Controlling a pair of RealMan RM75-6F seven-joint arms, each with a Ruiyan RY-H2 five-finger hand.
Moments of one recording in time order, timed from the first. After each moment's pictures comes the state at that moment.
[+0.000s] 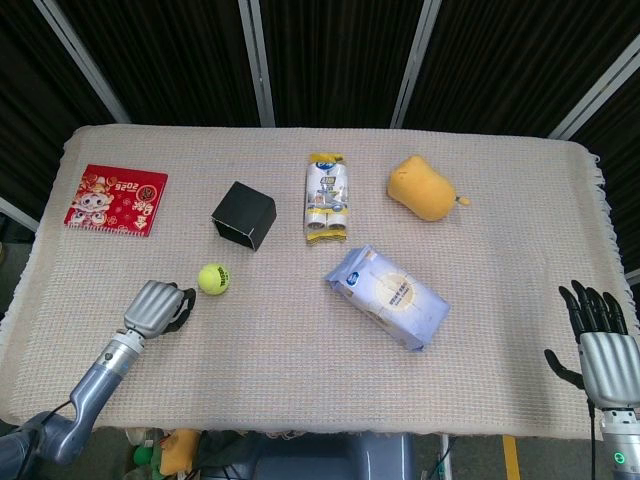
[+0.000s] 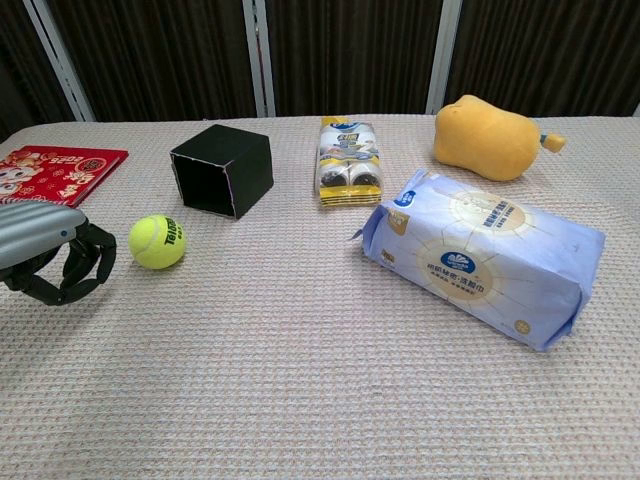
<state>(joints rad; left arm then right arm) -0.49 -1.52 -0.07 -1.25 1.50 1.02 0.11 0.06 -1.10 0.06 -1.61 -1.52 1.51 -0.06</state>
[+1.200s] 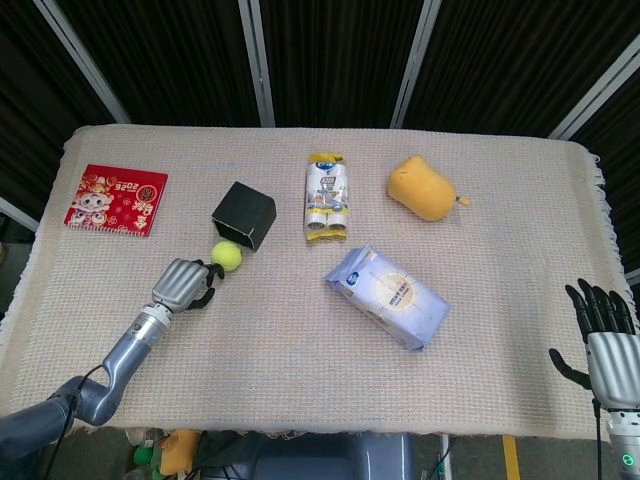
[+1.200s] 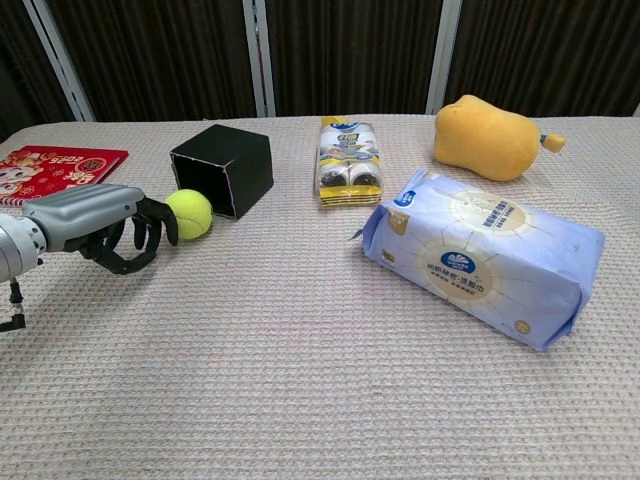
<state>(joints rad) -0.64 -1.66 -0.11 -1.03 1.47 0.93 -0.06 0.06 -1.09 0.06 -1.60 -1.53 1.52 -0.01</state>
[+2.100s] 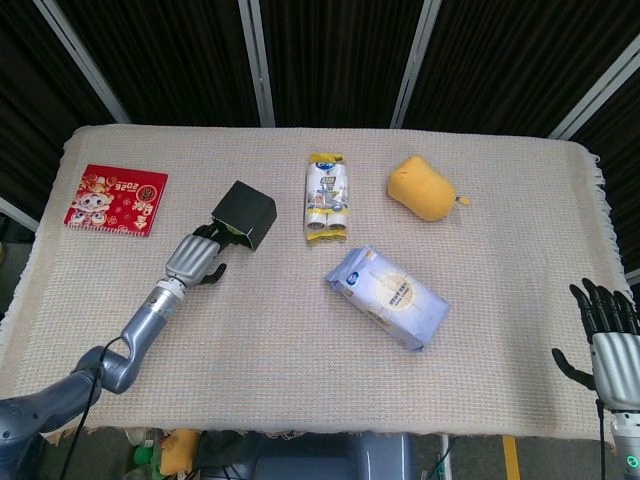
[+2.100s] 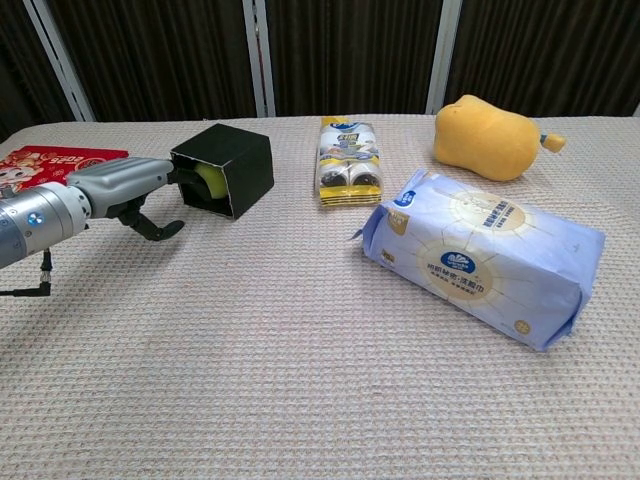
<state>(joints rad) -0.78 -1.78 -0.13 -0.77 1.47 0.88 -0.21 0.05 -1.08 0.06 -1.60 -1.53 1.53 0.01</state>
